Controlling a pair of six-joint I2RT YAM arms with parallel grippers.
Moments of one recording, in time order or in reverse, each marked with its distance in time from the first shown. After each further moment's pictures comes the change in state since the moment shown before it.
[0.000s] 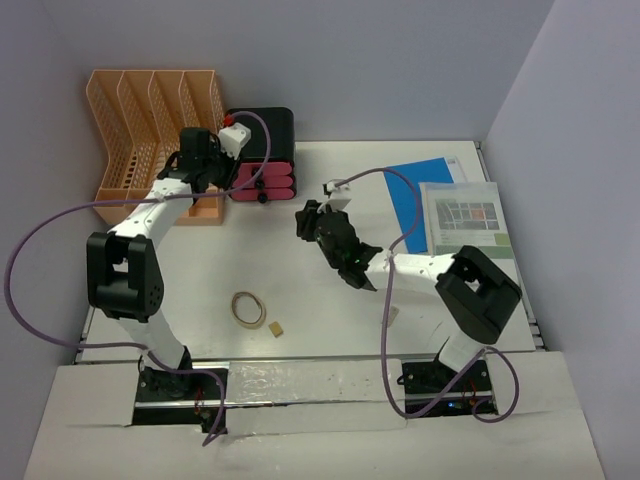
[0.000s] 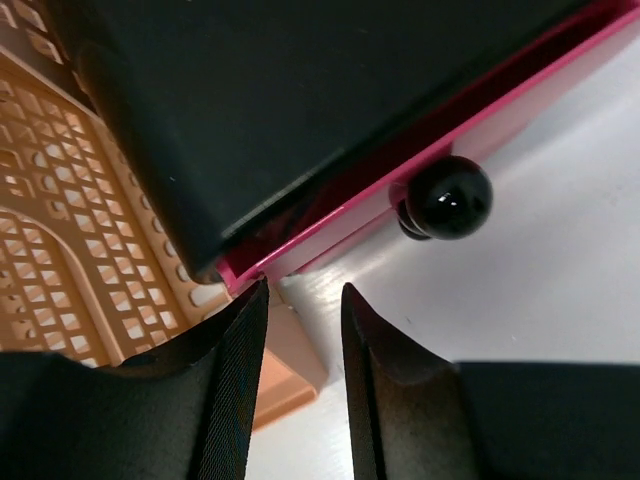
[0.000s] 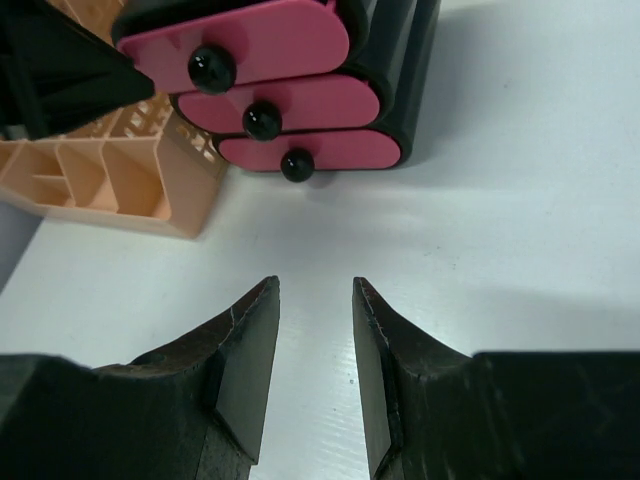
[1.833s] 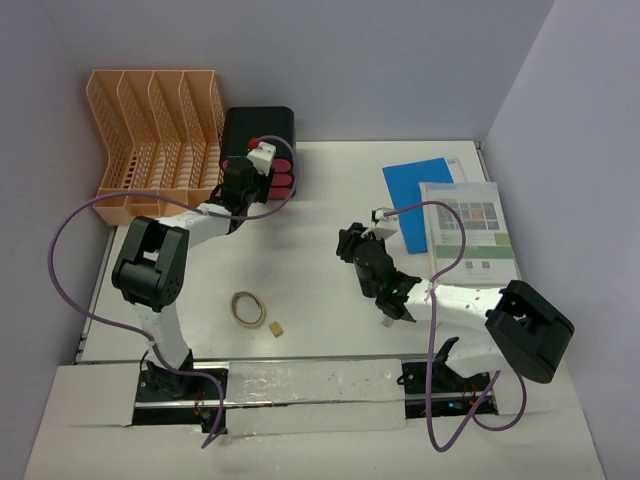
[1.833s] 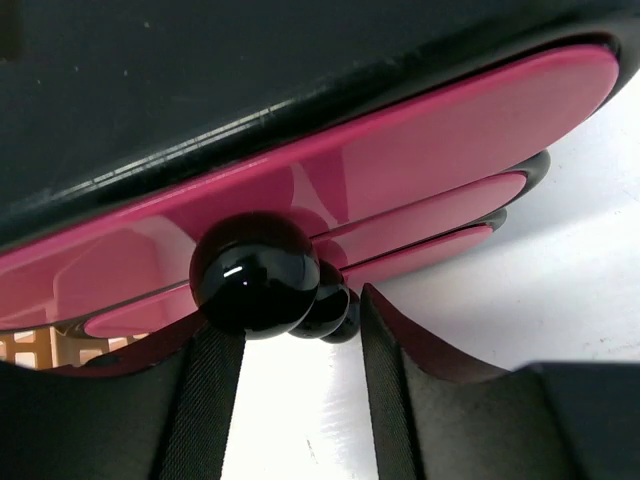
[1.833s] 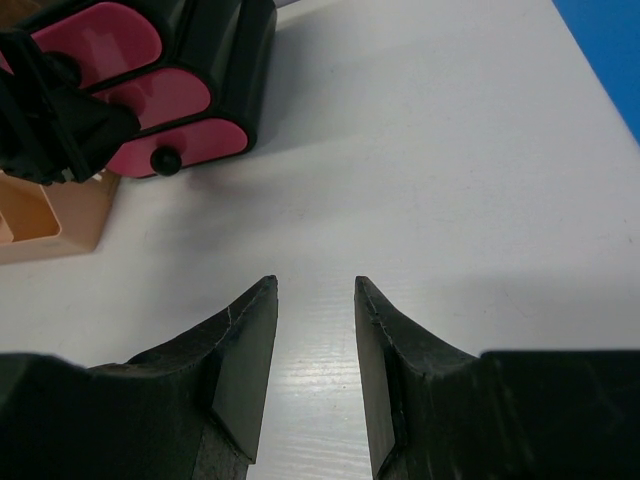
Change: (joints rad) left arm -0.198 0.128 -0.243 0.571 -0.333 -0.231; right arm -0.001 -0.341 -0.376 0.003 0.231 0.072
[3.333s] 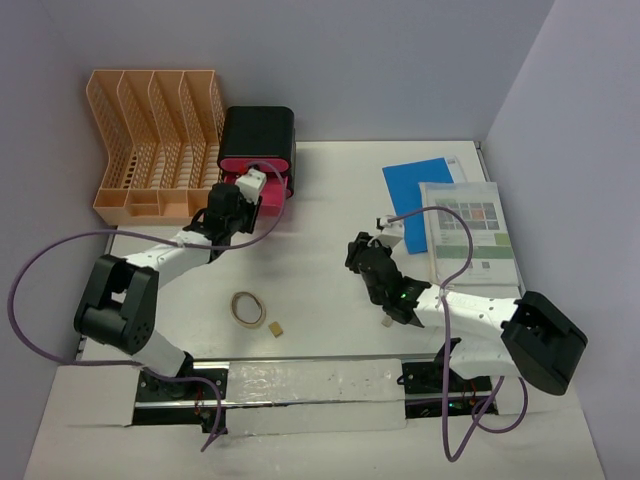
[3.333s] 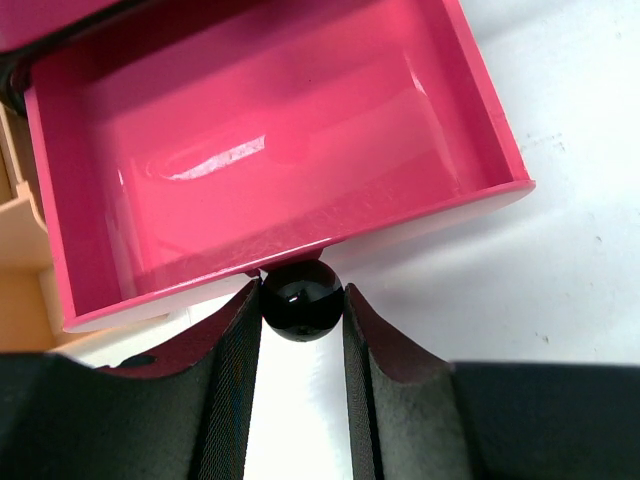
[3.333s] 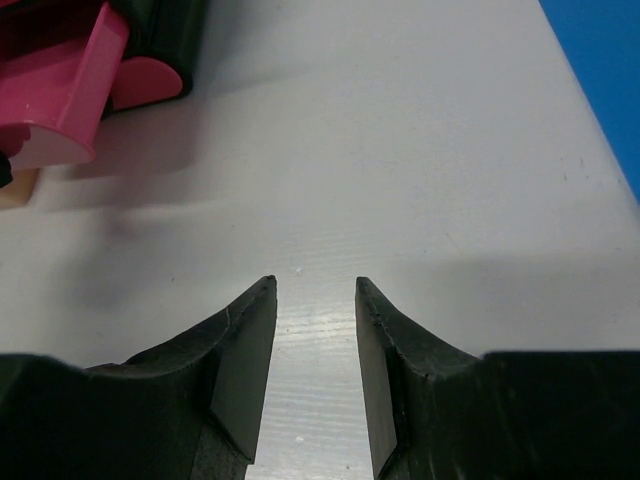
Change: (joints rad) left arm -0.010 -0.324 -0.298 -0.156 0.083 -0.032; right arm 0.000 -0.096 -0.042 -0.212 -0.009 0.048
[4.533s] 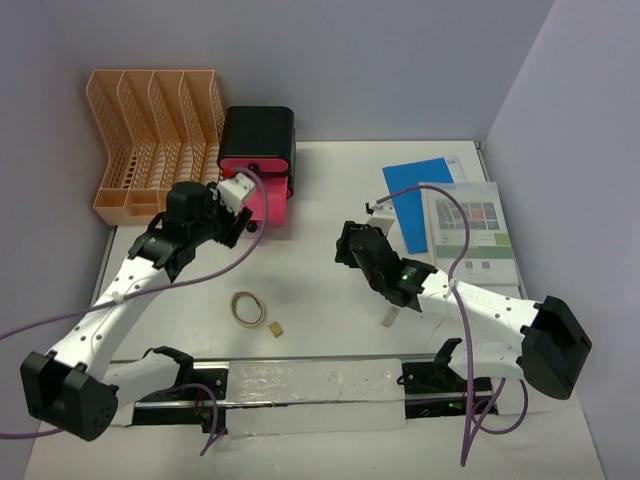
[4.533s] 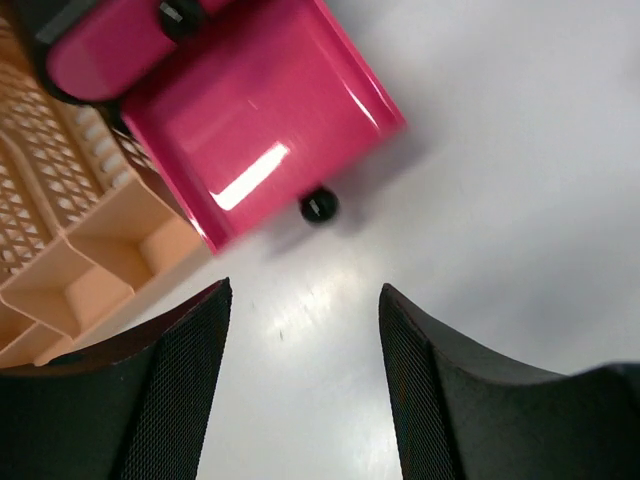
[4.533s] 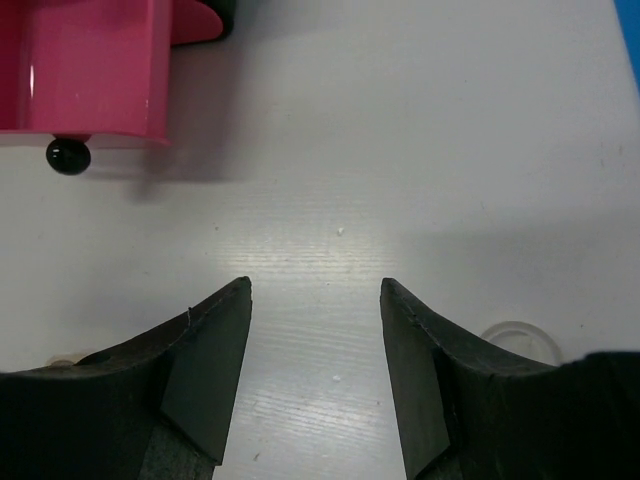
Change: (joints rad) left arm -0.008 -0.440 0.116 -0.544 0.130 0.192; right arm -0.001 -0.028 0.244 -0.419 -0.139 0.035
